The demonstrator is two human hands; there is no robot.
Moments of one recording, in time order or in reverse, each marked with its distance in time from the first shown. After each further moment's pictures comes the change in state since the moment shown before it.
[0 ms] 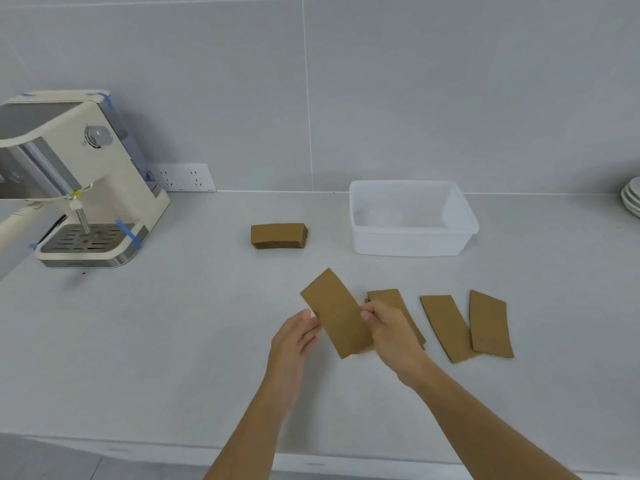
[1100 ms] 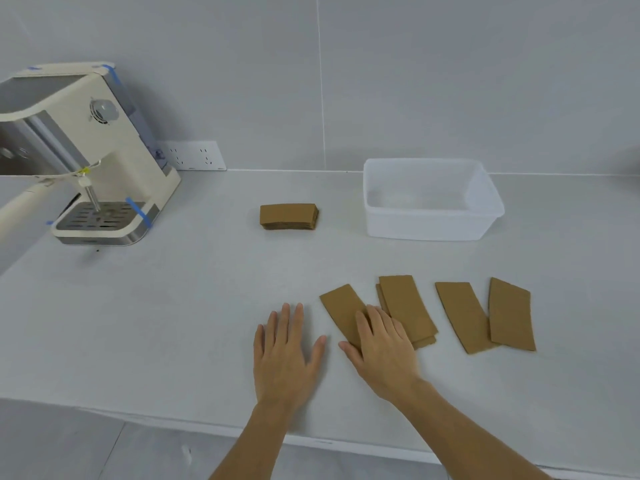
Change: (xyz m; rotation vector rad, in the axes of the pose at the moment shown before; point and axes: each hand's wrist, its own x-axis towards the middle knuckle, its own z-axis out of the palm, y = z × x) left_hand 0.013 -0.062 -0.039 1.587 0.318 0.386; right_hand 0.001 0.057 0.038 -1.095 0.087 -0.305
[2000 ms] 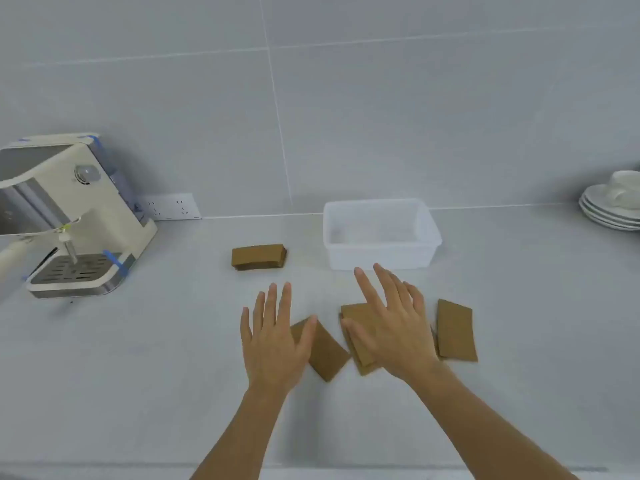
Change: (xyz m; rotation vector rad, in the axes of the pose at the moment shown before) left_hand 0.028 0.065 -0.062 -0.103 0.214 0.126; right_hand -0.006 0.064 -0.083 -0.001 0.550 -0.027
